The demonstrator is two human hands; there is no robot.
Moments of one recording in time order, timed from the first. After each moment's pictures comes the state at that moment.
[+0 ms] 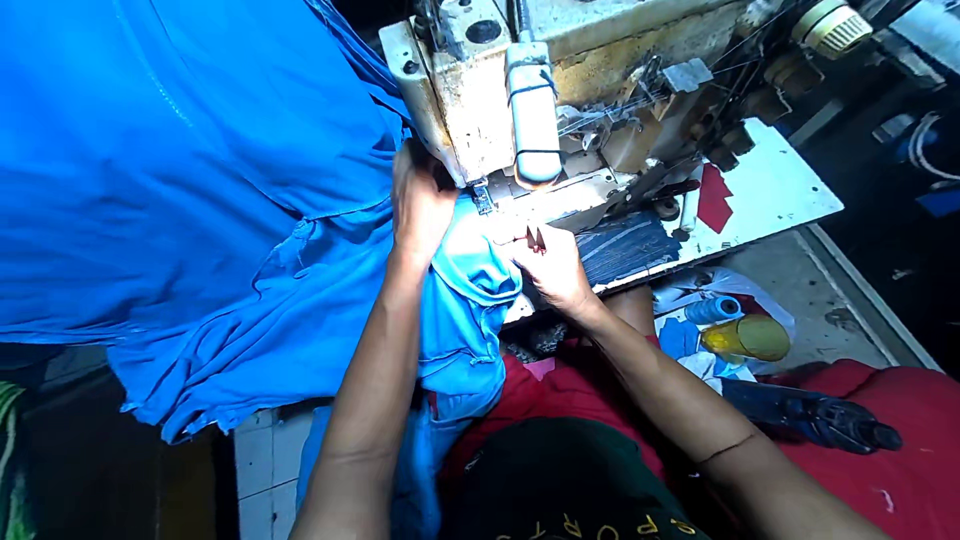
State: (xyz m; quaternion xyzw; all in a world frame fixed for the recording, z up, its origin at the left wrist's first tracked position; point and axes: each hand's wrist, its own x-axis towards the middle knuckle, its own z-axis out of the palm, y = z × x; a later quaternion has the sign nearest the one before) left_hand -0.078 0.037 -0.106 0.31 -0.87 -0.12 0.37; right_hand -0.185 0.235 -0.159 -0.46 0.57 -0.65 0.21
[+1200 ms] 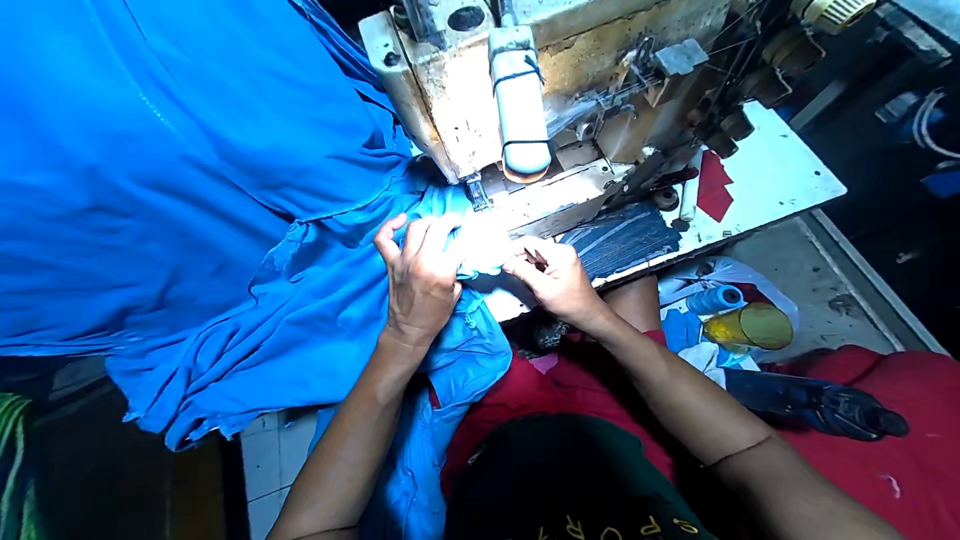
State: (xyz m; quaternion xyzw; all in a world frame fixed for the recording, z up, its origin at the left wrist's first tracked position) left_hand -0.013 0.114 -0.124 0.16 -0.94 0.09 0.30; right_hand -0.185 0.248 -0.166 -0.53 0.55 -0.62 0.20
